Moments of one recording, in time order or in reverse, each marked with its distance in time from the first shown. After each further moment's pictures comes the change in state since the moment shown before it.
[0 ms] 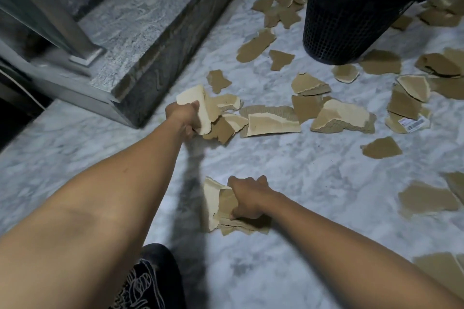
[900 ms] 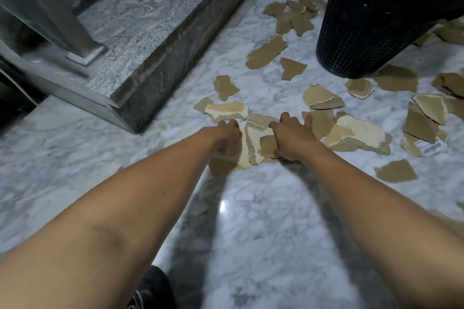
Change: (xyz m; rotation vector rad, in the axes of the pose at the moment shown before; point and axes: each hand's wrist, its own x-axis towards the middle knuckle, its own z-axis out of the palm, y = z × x) left_hand 0.030 -0.026 0.055 1.856 -0.550 0.678; right_hand 0.067 0.089 -0.118 -0.344 0.315 0.246
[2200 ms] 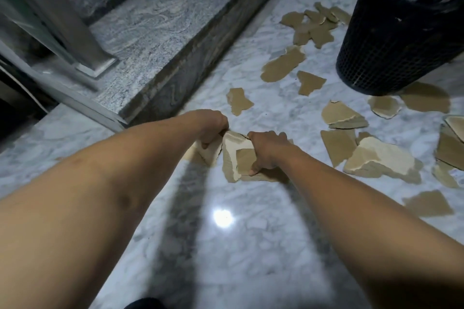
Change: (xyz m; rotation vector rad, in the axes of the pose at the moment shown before) left_hand 0.002 -0.070 -0.061 0.171 -0.139 -0.036; right_hand 0.063 -0.062 -0.018 0.162 -0.152 -0.159
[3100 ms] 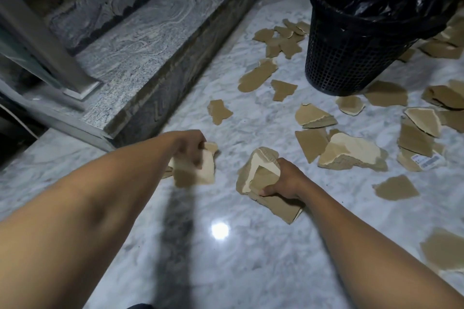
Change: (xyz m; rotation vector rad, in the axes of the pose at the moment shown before) left_hand -0.012 0.006 0.024 -0.464 0.099 -0.077; right_hand -0.081 0.068 0.063 0.699 0.045 0.299
